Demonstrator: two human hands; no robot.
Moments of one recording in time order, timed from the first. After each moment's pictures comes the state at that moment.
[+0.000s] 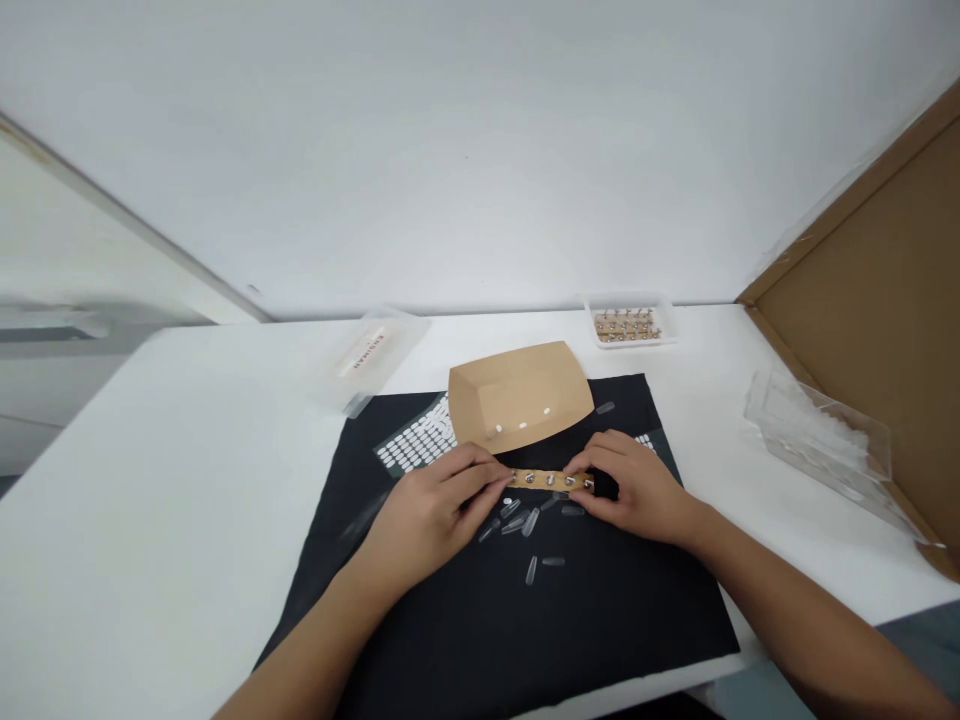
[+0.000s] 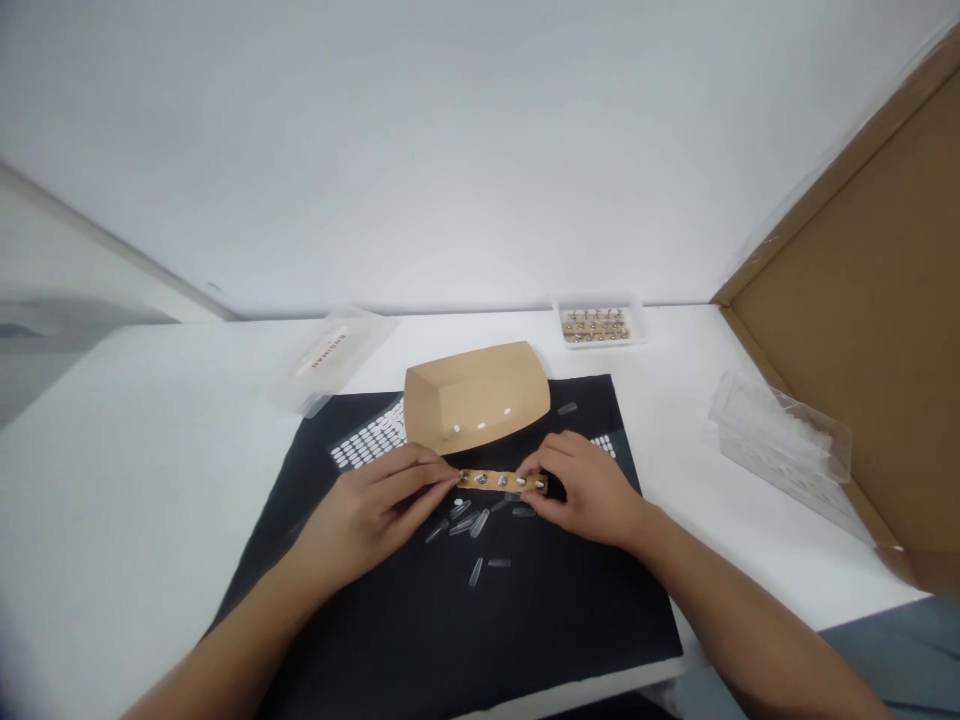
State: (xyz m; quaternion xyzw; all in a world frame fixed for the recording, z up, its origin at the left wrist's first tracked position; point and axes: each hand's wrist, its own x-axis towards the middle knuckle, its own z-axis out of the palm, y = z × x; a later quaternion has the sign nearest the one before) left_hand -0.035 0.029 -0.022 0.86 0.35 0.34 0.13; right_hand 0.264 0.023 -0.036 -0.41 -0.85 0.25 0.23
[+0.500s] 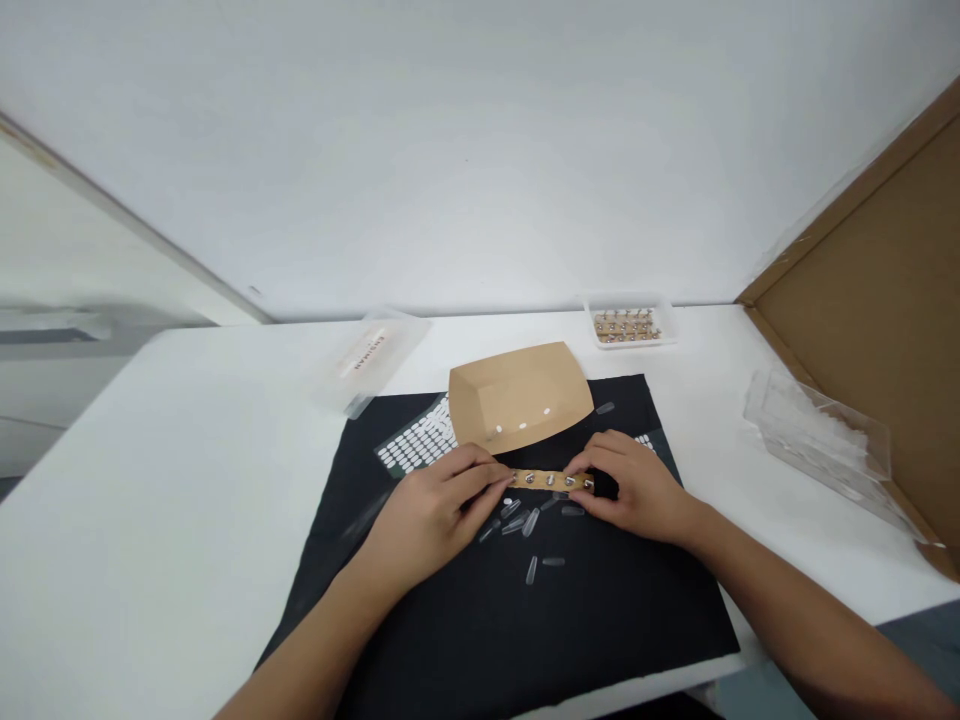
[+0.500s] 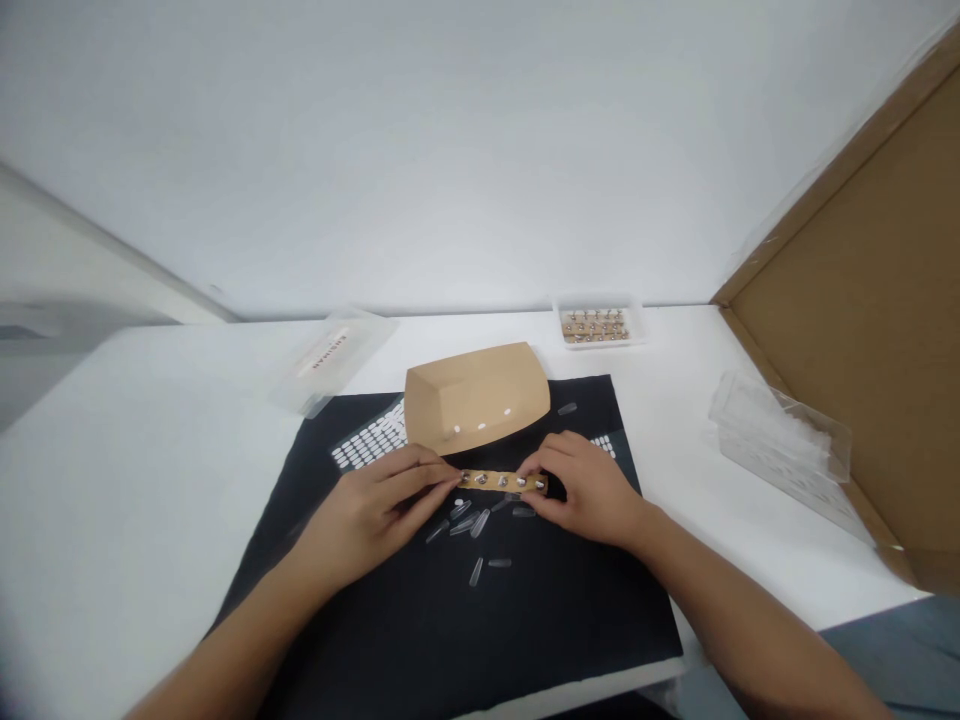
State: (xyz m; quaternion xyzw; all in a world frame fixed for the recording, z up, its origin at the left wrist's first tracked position) left_hand -0.035 0.029 -0.019 0.87 0.35 0.33 0.14; right_hand 0.264 0.023 -0.036 -0.40 -0.85 0.25 0.24
